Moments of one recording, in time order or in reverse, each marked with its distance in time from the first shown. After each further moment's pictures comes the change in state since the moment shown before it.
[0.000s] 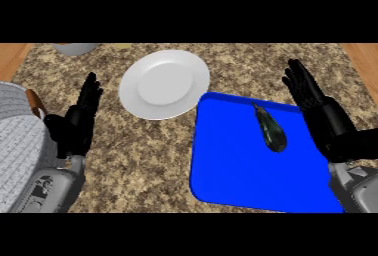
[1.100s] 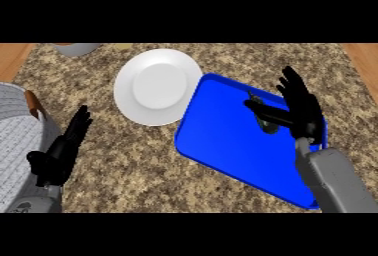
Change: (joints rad) left arm 0.190 0.064 0.064 0.108 0.043 -0.260 -0.201; right arm -0.096 0.234 -0.110 0.361 0.046 -0.298 0.144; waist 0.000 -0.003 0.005
